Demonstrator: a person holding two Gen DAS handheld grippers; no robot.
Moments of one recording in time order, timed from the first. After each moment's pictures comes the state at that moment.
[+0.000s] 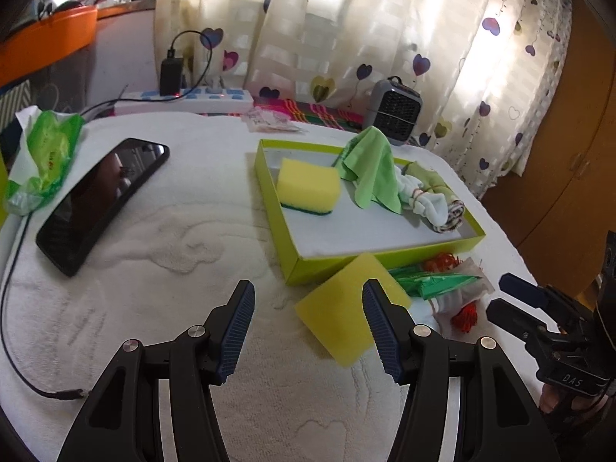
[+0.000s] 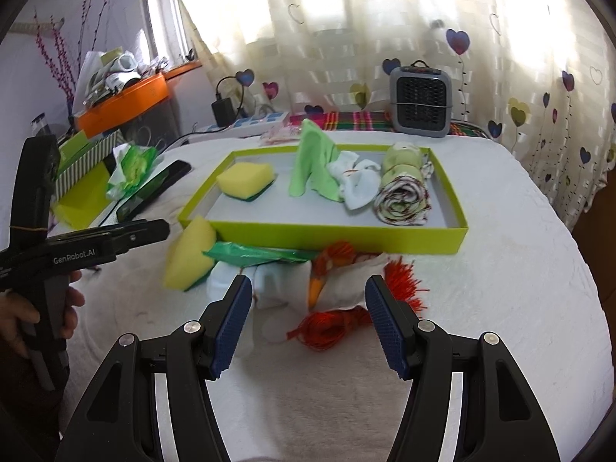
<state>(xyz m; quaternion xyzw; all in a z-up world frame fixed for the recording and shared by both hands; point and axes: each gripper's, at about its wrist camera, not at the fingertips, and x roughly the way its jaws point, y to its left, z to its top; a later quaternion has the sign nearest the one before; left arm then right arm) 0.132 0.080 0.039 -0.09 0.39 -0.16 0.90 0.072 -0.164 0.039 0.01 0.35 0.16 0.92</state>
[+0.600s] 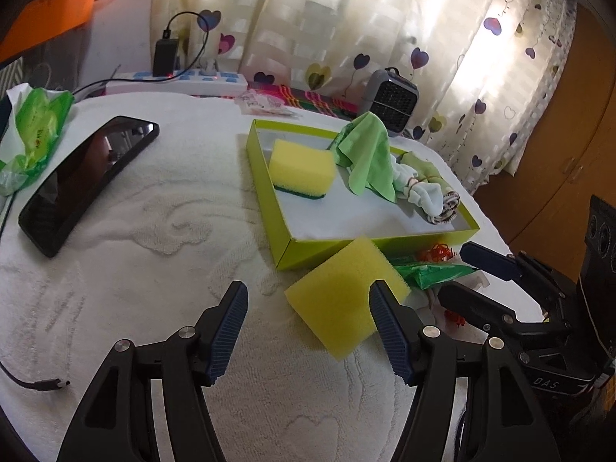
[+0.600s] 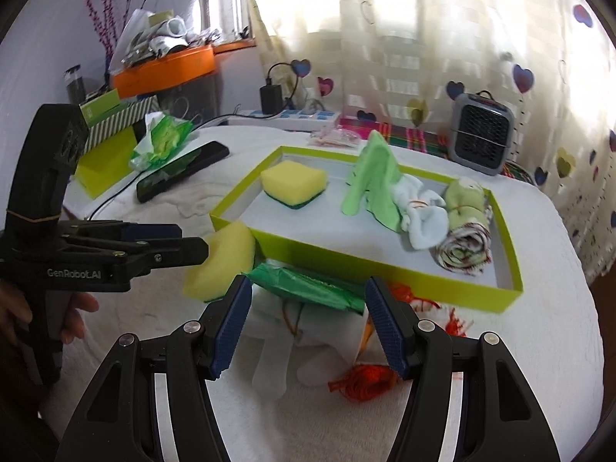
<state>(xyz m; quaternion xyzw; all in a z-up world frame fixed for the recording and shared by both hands) 0.134 0.079 0.028 -0.11 0.41 -0.17 0.89 0.096 -0.125 0.035 -0.07 0.34 0.23 0.91</state>
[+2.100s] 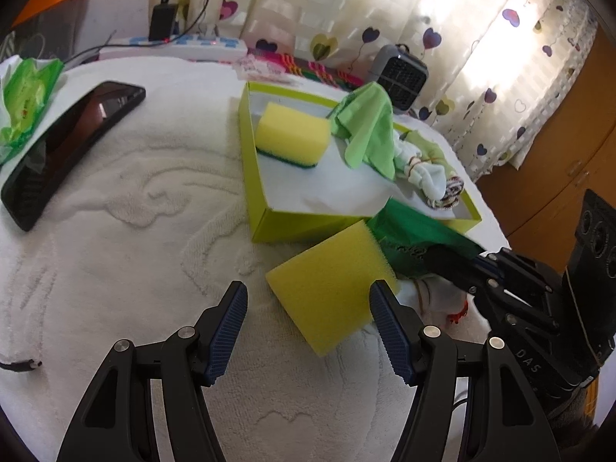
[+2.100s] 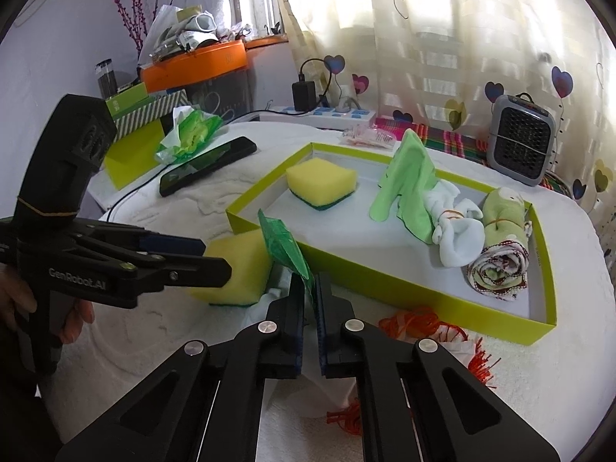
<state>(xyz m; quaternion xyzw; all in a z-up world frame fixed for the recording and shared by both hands) 0.143 0.062 0.017 -0.13 0.47 -0.17 0.86 0.111 -0.127 0.027 -0.06 0.33 0.30 0.89</state>
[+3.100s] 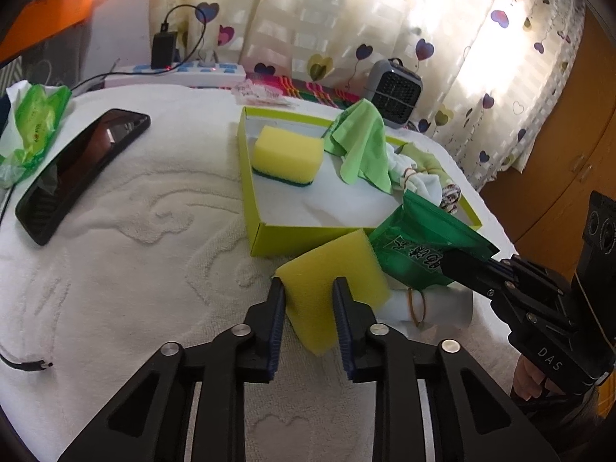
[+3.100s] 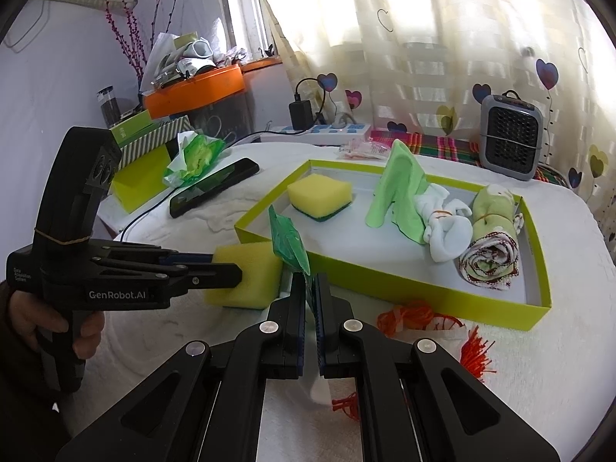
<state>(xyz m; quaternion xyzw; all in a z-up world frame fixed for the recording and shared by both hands) 0.130 0.058 0.028 -0.10 0.42 -0.15 0.89 0.100 -0.140 0.034 -0.02 0.31 0.30 0.90</state>
